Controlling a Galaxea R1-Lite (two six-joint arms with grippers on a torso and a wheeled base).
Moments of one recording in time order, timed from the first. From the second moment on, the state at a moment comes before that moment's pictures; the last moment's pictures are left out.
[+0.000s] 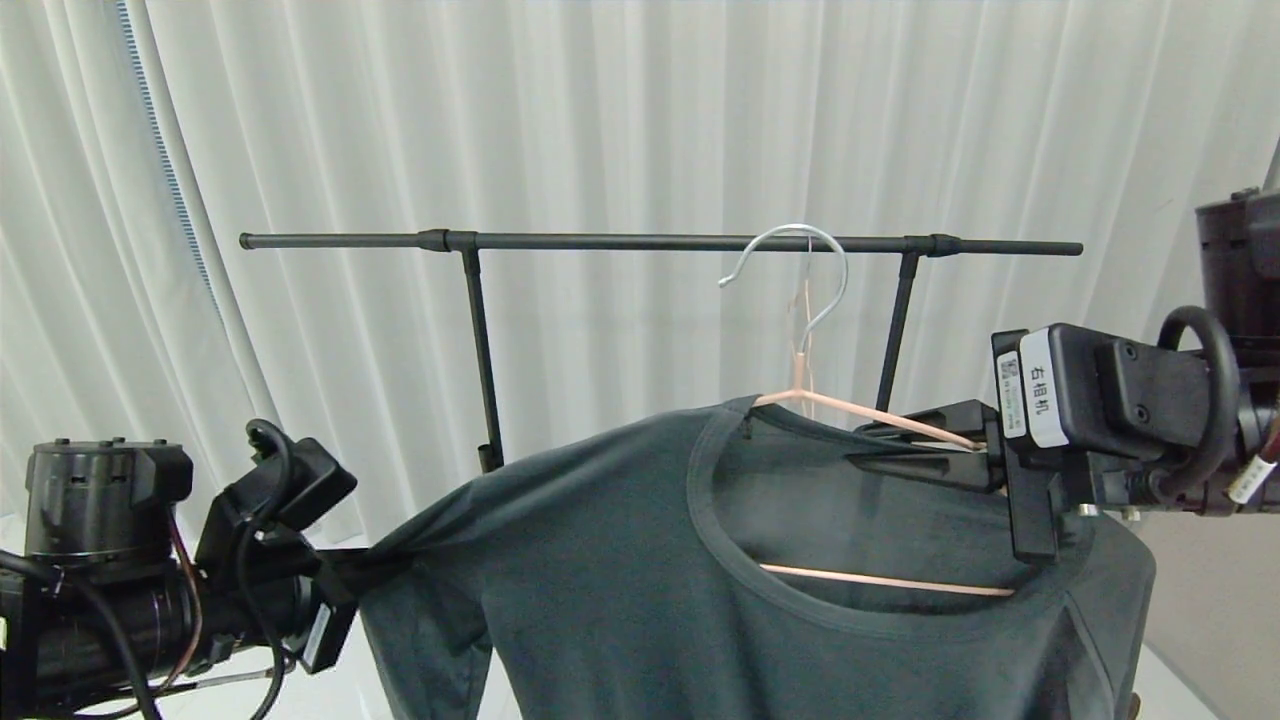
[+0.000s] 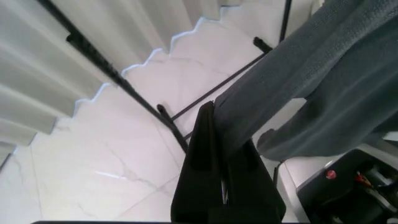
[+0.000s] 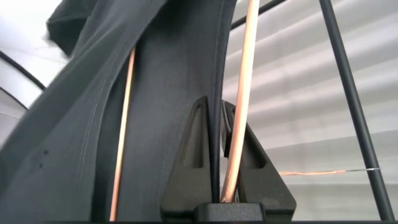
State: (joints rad) left arm -0.01 1.46 -0.41 -0.40 -0.46 0.49; right arm 0.68 1.41 -1.03 0.03 0.41 -0.90
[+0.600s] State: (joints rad) left arm -0.01 1.36 -0.41 -0.40 -0.46 0.47; right arm 0.59 1.41 -1.03 -0.01 0.34 -0.89
